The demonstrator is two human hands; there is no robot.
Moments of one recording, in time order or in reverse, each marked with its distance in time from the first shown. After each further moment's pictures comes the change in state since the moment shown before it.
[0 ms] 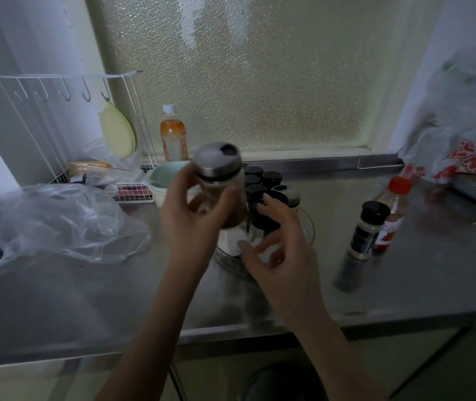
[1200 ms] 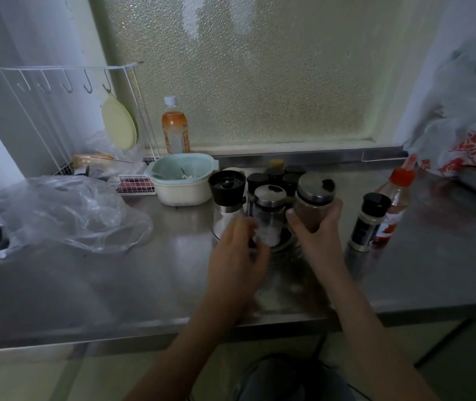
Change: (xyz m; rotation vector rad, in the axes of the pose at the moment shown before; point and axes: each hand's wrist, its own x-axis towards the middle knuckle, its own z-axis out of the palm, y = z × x) left_hand -0.067 -0.038 0.030 0.580 -0.263 0.079; right_hand 0.029 0.090 -0.027 0.137 0.133 0.332
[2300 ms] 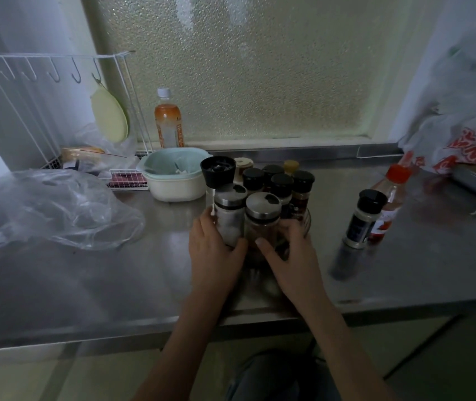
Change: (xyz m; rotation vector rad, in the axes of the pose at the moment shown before) left_hand 0.005 -0.036 0.010 -0.024 0.027 -0.252; right_hand -0.043 0.007 0.018 -0.314 -0.155 -0.090
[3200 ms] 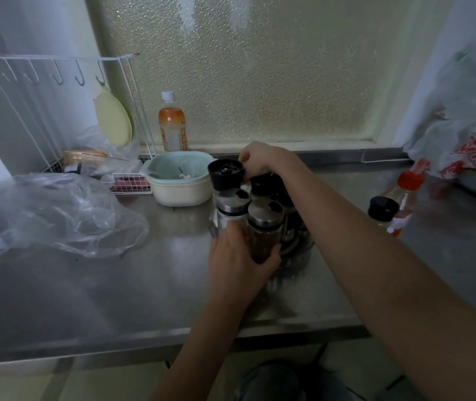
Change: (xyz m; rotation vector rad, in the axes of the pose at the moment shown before) left_hand 0.000 0.012 0.009 0.072 0.049 0.209; right_hand 0.206 -0.079 0.022 -0.620 -0.589 0.076
